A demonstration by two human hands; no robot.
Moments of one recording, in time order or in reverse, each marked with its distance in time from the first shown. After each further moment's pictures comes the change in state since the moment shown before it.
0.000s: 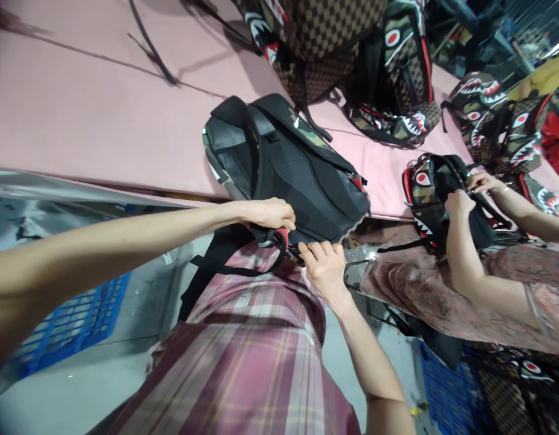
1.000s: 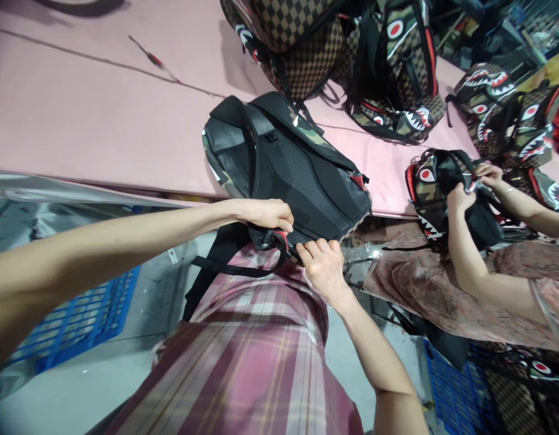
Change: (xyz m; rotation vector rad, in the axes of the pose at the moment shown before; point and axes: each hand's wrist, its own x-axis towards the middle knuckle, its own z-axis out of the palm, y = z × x) left_hand 0.001 -0.014 0.007 -0.166 -0.003 0.093; right_hand 0.001 0.002 0.002 0.012 -0.098 -0.061
